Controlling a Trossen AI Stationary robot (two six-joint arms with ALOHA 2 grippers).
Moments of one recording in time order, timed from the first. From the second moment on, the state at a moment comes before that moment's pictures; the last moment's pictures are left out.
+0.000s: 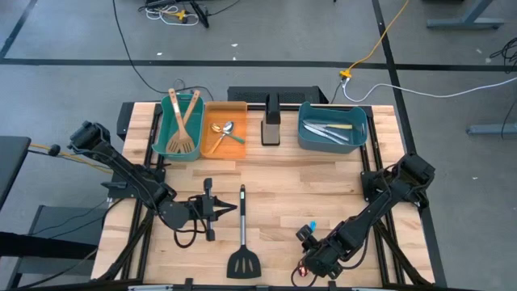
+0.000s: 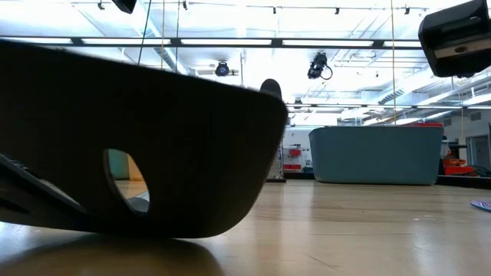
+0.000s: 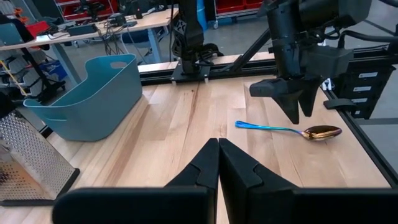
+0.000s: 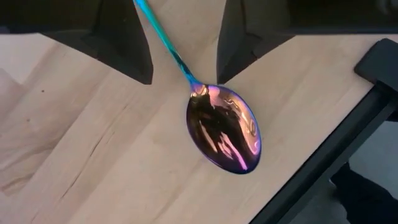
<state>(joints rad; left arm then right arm) -0.66 1.30 0.75 0.21 -0.79 -0.13 0.77 1.79 1.12 -0.49 0.10 0.03</state>
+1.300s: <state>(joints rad) -0.66 1.30 0.75 0.21 -0.79 -0.13 0.74 1.93 1.12 -0.45 0.04 -0.04</state>
